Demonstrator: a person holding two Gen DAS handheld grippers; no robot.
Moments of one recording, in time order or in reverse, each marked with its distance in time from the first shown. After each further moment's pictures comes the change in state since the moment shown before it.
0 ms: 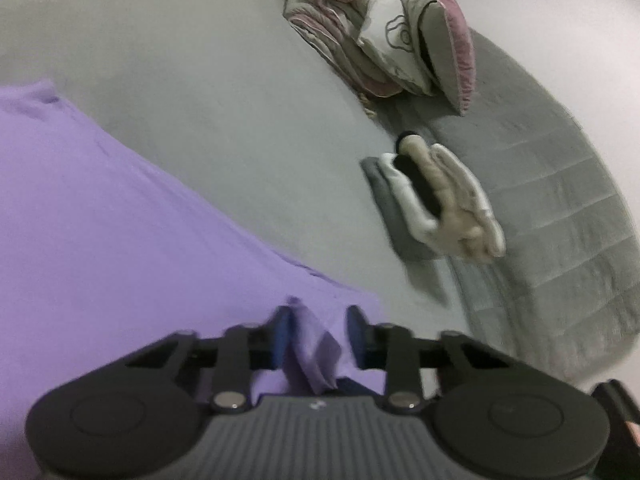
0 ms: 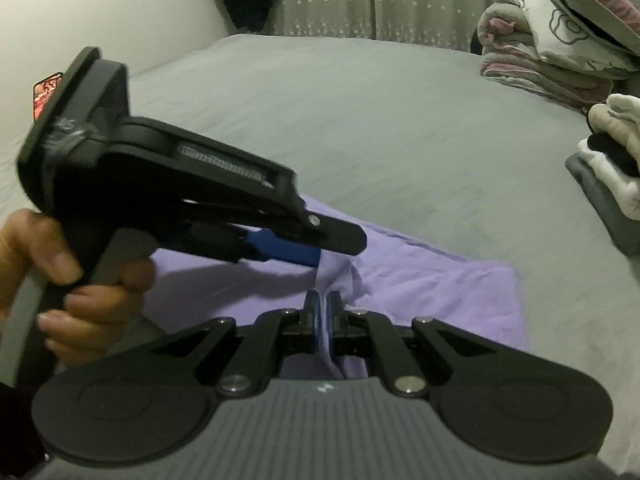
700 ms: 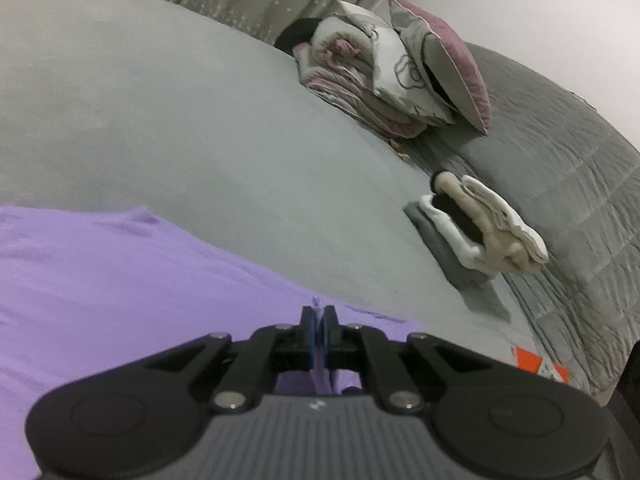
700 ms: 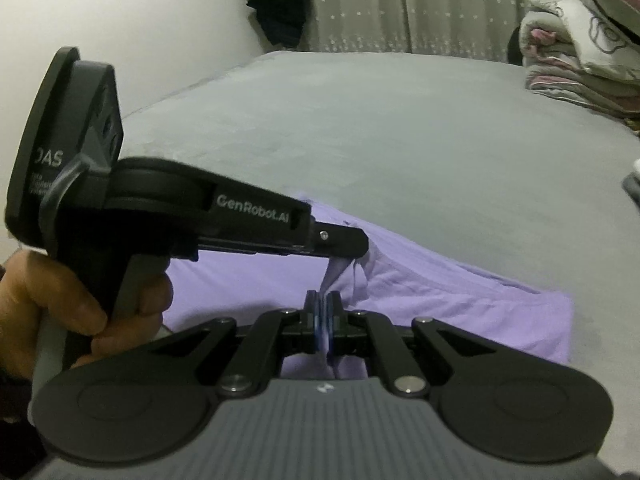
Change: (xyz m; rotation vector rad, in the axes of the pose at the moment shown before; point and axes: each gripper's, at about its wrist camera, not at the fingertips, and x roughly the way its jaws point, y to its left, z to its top) left arm -0.069 0.003 0.015 0.177 -0.171 0.193; right arm 0.016 0.049 0.026 0.019 -0.058 0.140
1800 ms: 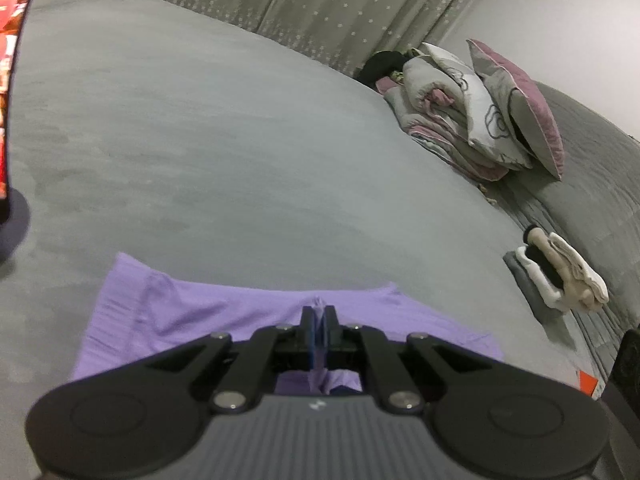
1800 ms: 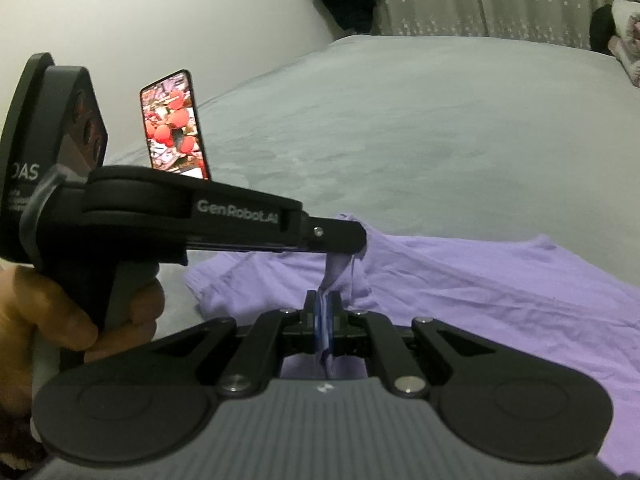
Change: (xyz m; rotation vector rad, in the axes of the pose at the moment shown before) left arm -0.115 0.137 0.051 -0.037 -0.051 0.201; right arm 0.084 0.134 0.044 0.001 0.042 0.208
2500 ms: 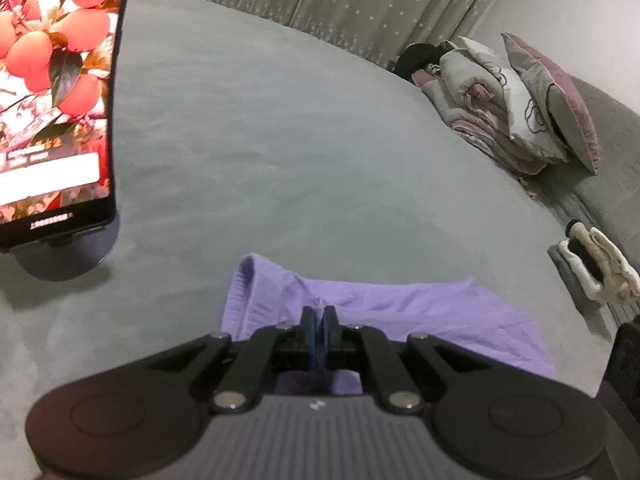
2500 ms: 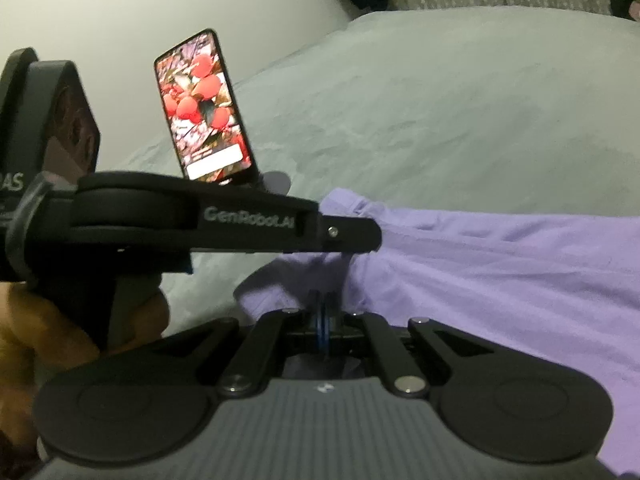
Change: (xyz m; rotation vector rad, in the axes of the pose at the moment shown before) left arm -0.011 0.054 0.002 0.017 0.028 0.094; right arm 0.050 0.037 -0.006 0.061 0.049 0.093
